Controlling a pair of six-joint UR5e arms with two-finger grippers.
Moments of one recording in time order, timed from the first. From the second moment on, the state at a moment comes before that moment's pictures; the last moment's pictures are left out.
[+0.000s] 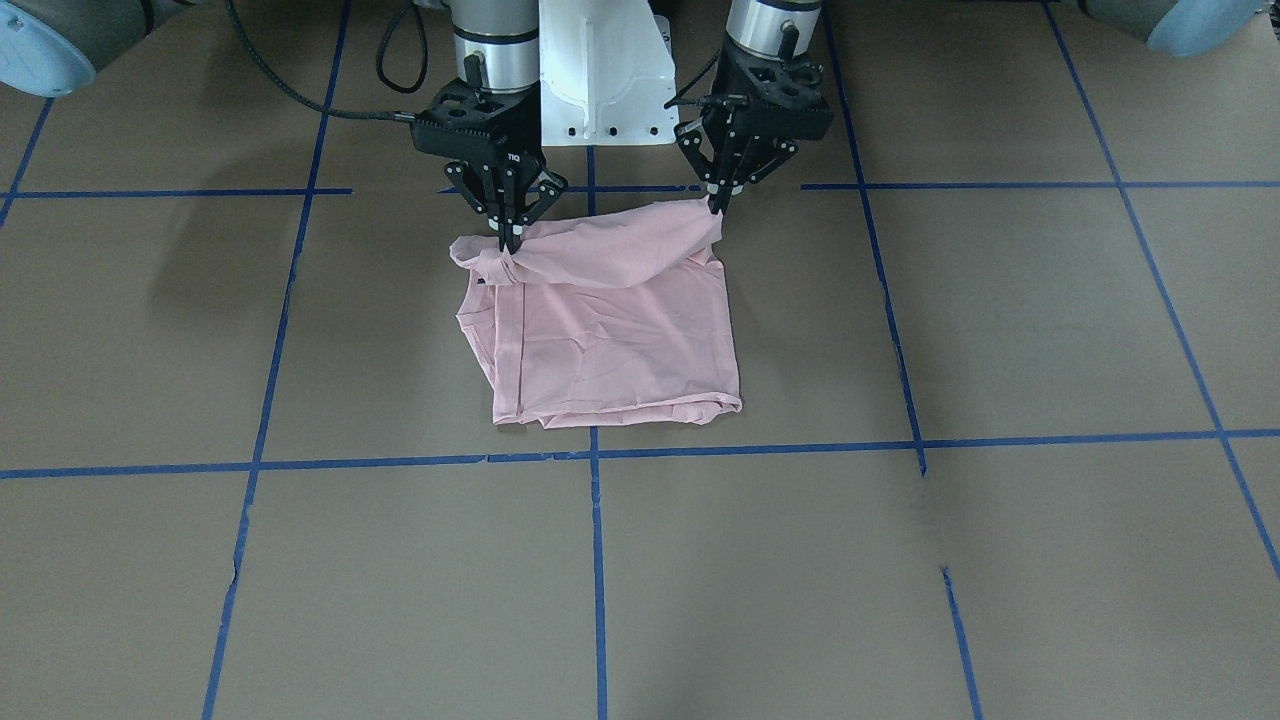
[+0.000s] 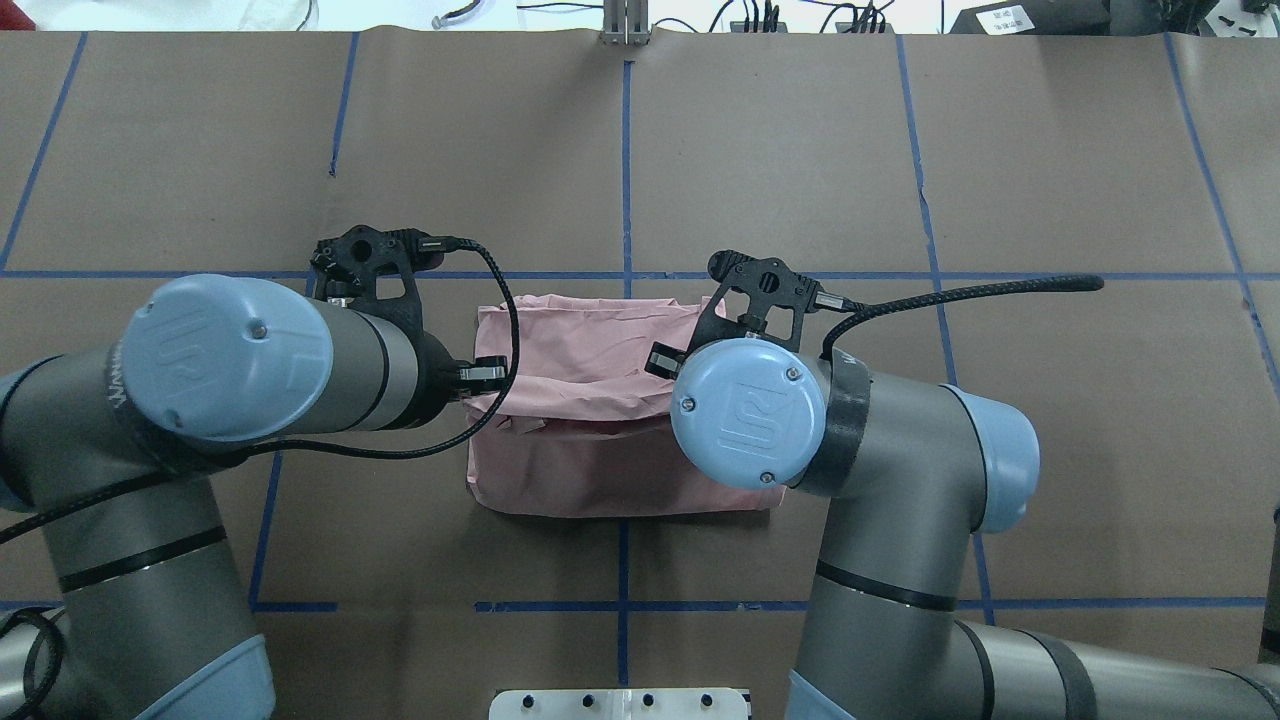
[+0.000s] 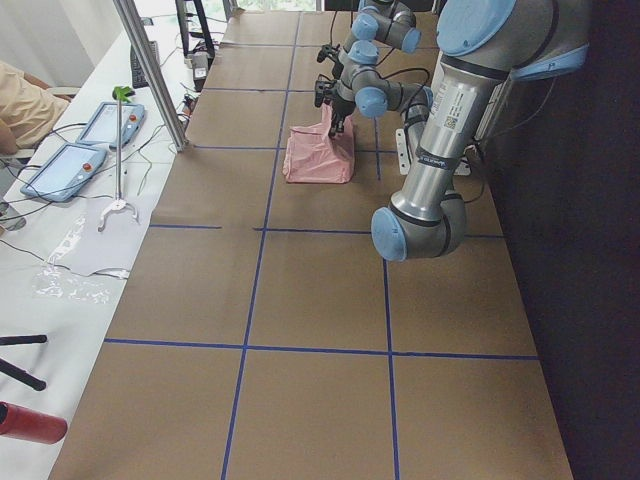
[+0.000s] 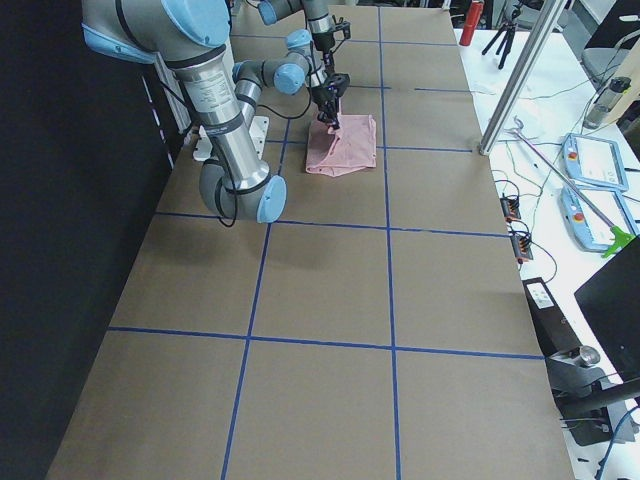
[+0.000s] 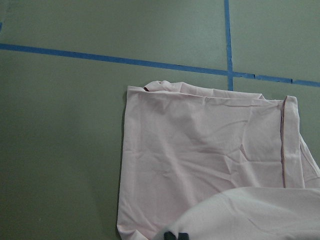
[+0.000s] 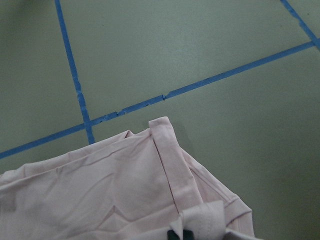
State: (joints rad) left arm -0.48 -2.06 -2.09 -1.53 -1.66 -1.35; right arm 0.37 -0.92 1.94 -1.81 1.41 1.67
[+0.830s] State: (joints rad) left arm -0.55 -2.11 -1.80 -1.75 -1.66 -1.29; right arm 0.44 -0.82 1.63 -1.62 1.41 1.62
